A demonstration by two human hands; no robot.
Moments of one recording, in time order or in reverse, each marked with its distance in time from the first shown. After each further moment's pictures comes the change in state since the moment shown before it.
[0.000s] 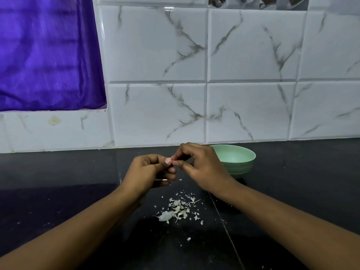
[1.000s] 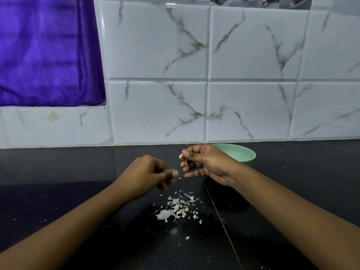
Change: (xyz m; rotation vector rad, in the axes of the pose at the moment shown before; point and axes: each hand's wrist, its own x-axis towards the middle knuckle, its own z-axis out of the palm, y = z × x) left_hand 0.007 0.000 -0.017 0.801 -0.195 0.209; right_hand 0.009 0.010 -0.016 0.837 -0.240 0.765
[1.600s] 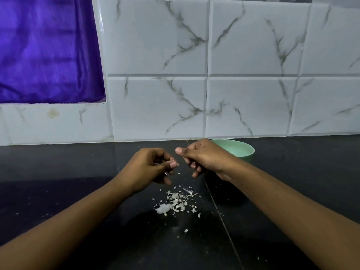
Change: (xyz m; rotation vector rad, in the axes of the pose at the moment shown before) left_hand 0.000 0.005 0.006 -0.413 0.044 -0.022; right_hand -0.006 -0.007 0.007 -0.401 0.079 -0.018
